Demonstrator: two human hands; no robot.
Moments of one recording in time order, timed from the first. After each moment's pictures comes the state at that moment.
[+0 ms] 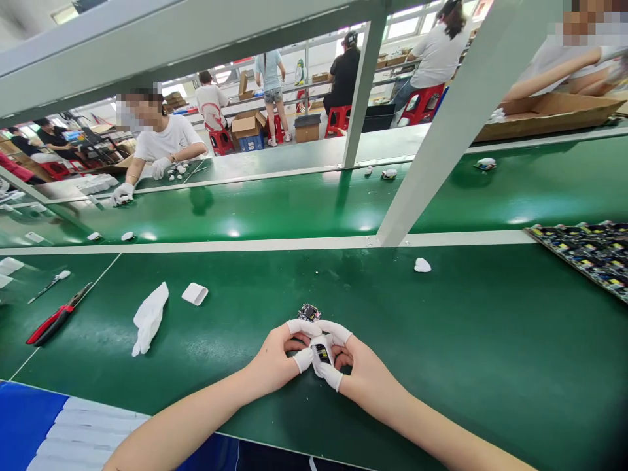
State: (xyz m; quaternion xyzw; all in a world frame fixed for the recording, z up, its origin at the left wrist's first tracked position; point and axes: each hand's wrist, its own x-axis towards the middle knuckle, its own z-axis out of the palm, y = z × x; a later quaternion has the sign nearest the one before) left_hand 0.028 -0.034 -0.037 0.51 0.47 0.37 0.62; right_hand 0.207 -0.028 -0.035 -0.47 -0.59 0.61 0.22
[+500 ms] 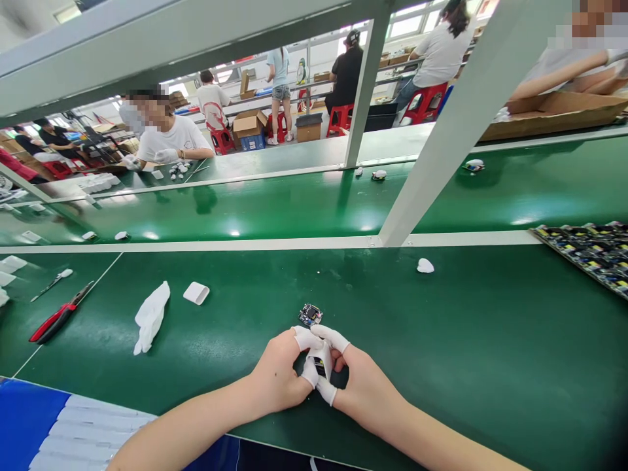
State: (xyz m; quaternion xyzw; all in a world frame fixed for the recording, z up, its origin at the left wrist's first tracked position) left_hand 0.031 -0.047 -0.034 0.73 0.49 0.31 0.36; right_hand 0.204 -0.035 -0.035 -0.47 -0.69 0.52 0.21
